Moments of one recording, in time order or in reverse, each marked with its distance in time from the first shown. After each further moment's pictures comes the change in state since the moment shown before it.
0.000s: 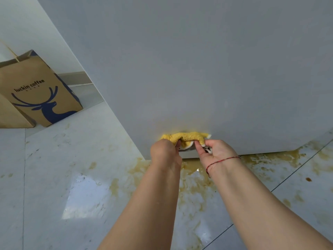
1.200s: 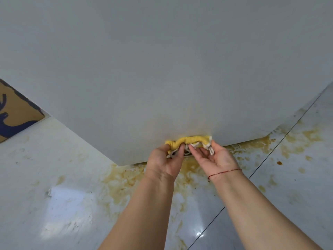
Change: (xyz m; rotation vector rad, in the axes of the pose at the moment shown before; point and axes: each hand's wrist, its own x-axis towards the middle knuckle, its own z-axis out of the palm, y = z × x) left_hand 0.011 -0.062 0.020 -0.257 -0.198 -0.386; right_hand 0.044 -0.043 -0.075 0.208 -0.025 0.001
